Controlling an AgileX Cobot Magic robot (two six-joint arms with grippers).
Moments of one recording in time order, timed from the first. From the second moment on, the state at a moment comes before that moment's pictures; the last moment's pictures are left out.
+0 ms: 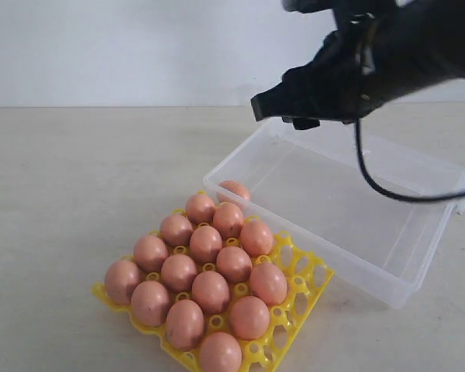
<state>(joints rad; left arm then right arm) -0.09 0.00 0.00 -0.12 0.28 0.08 0.50 1.50 -1.14 -0.43 0.56 0.49</state>
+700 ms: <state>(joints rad) -0.09 0.00 0.00 -0.12 0.28 0.08 0.46 2.19 -1.87 -0.23 1.22 -0.08</state>
